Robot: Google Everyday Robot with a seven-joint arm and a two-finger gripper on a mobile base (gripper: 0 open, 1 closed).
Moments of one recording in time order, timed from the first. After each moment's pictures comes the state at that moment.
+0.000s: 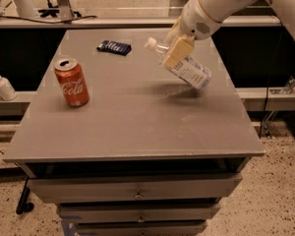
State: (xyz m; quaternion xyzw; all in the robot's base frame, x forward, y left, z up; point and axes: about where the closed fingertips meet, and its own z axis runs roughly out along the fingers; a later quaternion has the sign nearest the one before) arm 0.645 -0.059 0.931 -0.65 0.69 0.10 0.30
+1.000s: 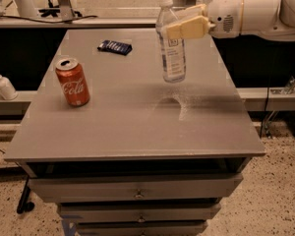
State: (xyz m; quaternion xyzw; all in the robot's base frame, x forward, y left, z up) arm 0.641 -0.068 1.004 -0.45 0.64 0.37 0.50
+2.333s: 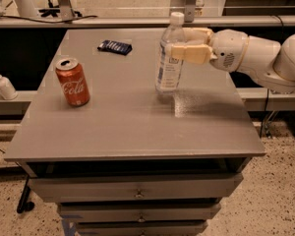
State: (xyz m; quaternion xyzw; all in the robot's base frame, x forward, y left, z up) arm 0.617 -0.087 0.977 -0.38 0.57 0.40 0.61
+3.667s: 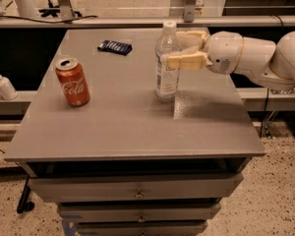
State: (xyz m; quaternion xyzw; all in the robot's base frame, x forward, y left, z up) arm 0.606 -0.072 0.968 -0.45 0.53 0.37 0.61
